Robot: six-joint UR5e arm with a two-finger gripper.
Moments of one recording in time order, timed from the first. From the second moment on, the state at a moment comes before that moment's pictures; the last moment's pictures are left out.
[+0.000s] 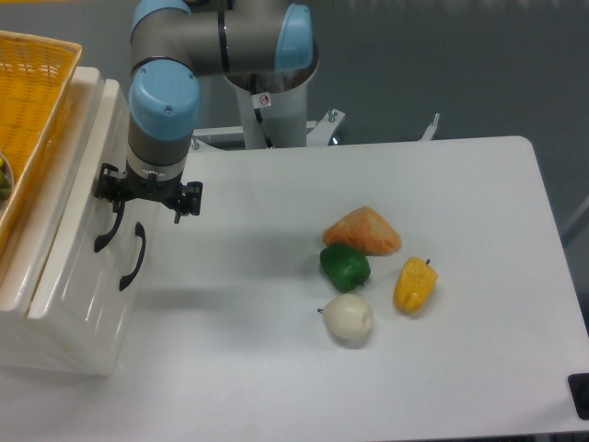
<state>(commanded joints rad) 2.14 -1.74 -1.66 -1.37 1.25 0.15</state>
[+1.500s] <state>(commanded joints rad) 2.35 -1.72 -1.65 -1.40 1.27 0.16</state>
